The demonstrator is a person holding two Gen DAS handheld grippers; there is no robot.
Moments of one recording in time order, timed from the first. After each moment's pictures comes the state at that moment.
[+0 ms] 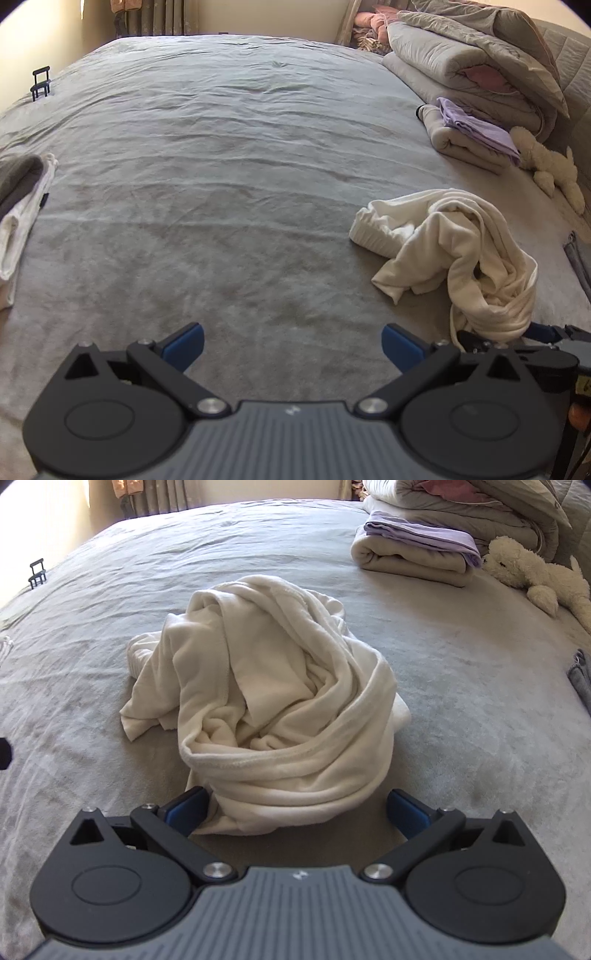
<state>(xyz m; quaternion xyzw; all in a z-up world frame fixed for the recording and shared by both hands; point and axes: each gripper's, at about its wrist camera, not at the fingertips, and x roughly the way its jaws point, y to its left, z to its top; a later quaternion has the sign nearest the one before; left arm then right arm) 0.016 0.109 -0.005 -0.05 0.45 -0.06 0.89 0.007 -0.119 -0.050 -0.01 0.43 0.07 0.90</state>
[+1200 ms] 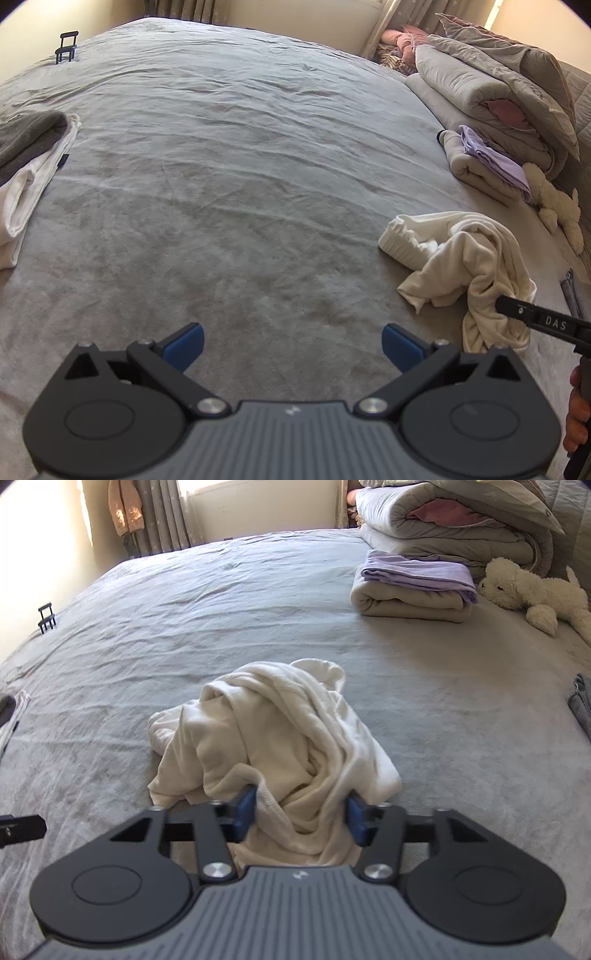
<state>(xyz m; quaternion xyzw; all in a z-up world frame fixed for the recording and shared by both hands) 0.011 0.145 -0.011 -0.11 0.44 -0.04 0.89 0.020 -0.123 -0.012 0.03 0.40 0.08 0.91</state>
